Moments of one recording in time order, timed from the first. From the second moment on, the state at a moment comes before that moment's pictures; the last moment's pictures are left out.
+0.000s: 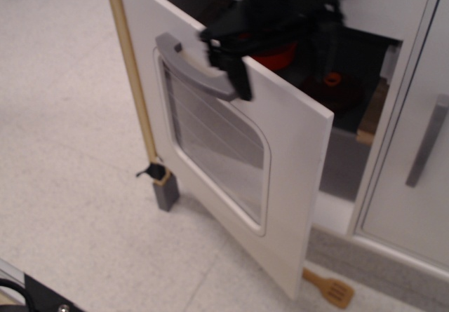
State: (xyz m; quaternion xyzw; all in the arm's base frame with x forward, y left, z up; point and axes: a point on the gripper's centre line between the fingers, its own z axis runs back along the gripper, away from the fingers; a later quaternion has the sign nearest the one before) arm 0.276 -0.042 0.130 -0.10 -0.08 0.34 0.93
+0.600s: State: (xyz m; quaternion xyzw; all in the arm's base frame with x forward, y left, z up) arm 0.255 0.000 0.057 -0.04 -0.08 0.26 0.96
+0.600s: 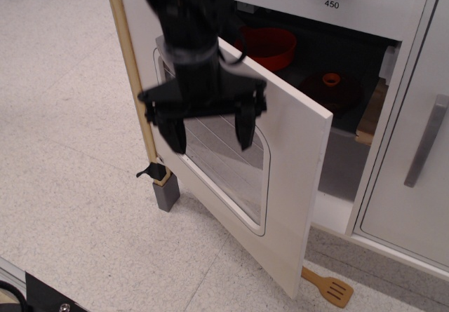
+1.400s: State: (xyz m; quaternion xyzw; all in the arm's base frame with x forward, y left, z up) arm 0.312 -0.051 0.027 -0.09 -0.12 0.24 0.96
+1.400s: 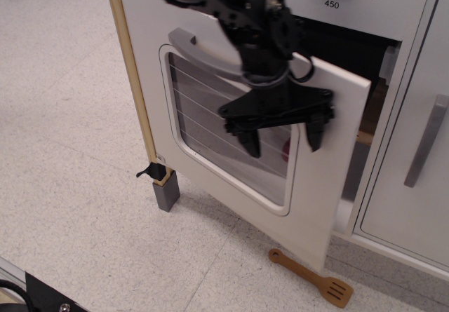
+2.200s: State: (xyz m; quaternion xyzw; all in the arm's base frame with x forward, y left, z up) arm 0.356 -0.065 0.020 -0.08 -0.17 0.29 0.94
